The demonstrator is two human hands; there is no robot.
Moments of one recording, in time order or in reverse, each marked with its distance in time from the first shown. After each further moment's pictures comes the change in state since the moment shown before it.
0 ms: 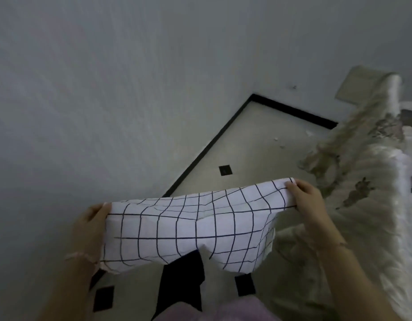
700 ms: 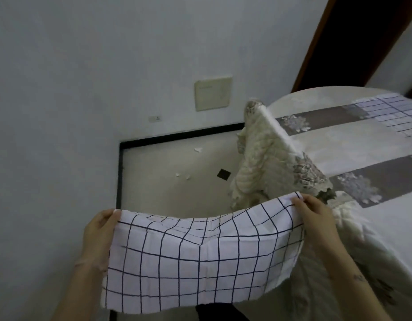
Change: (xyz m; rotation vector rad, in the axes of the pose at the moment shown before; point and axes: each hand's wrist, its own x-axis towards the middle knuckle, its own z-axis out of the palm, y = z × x) left_hand 0.270 0.257 0.495 0.063 -0.871 0.303; right_hand 0.237 -0.072 -0.065 0.130 0.789 0.173
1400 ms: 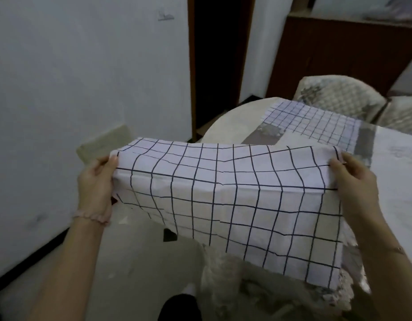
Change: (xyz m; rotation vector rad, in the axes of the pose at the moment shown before) left_hand 0.321 0.263 0.382 -0.317 -0.630 0.291; right_hand 0.264 -0.098 -0.061 0.185 0.820 -0.134
